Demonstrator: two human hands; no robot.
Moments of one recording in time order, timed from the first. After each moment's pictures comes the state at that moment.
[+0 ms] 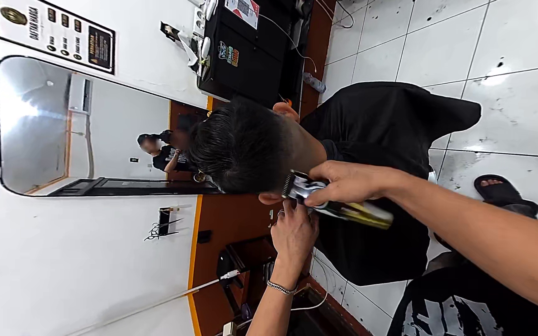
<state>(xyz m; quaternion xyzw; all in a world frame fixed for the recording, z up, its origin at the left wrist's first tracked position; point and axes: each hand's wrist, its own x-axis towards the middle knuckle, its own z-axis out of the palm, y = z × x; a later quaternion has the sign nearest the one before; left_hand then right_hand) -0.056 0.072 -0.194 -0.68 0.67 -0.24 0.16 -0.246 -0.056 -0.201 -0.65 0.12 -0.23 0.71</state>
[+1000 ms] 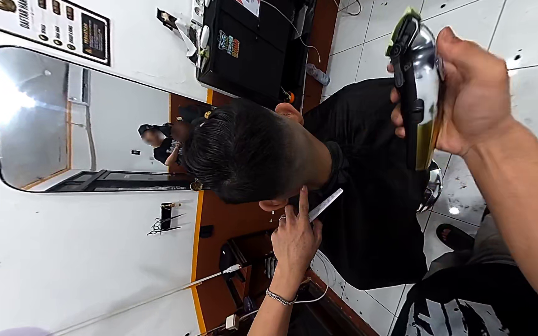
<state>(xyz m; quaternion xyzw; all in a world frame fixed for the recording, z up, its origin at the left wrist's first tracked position) -0.055 0.070 -0.190 -0.67 0.67 -0.25 0.18 -0.326 -0.115 -0.249 -0.23 0.21 -0.51 0.80</state>
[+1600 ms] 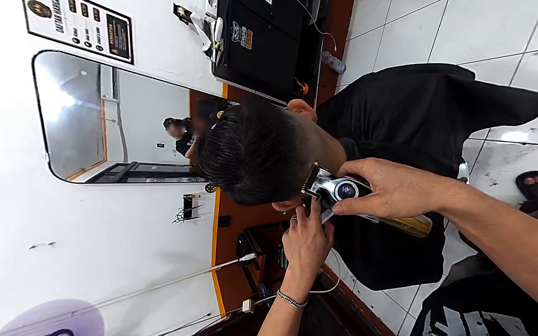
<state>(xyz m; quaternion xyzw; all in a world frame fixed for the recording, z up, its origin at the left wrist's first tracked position) -0.056 0.073 -0.188 -0.66 0.68 -0.26 0.18 -0.262 -0.067 -0.225 -0.70 0.16 -0.26 0.65</state>
